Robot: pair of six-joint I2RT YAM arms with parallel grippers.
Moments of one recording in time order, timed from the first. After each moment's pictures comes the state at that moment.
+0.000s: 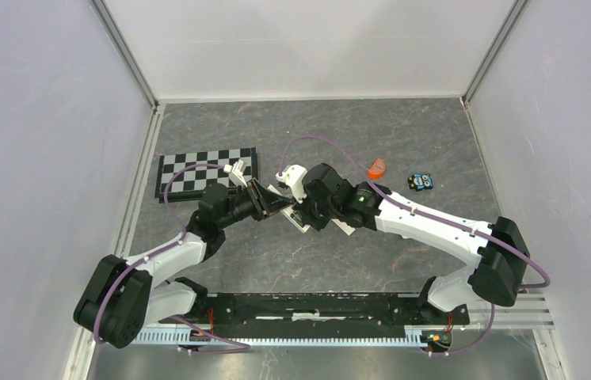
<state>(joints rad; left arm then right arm) -0.45 1.16 0.36 0.62 0.53 -1.05 1.00 1.46 1.19 -0.56 -0.02 0.02</state>
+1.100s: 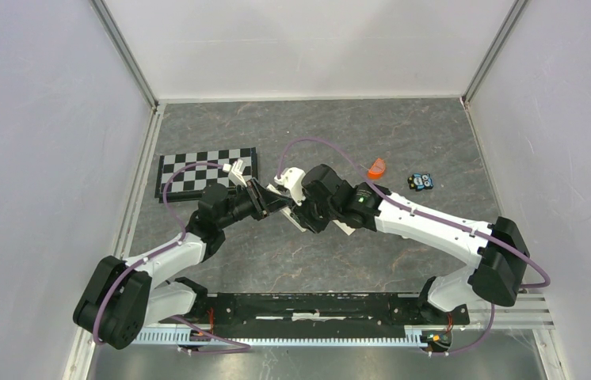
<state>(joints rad) -0.45 1.15 0.36 0.61 0.51 -1.02 1.00 1.46 1.19 -0.57 -0.05 0.01</state>
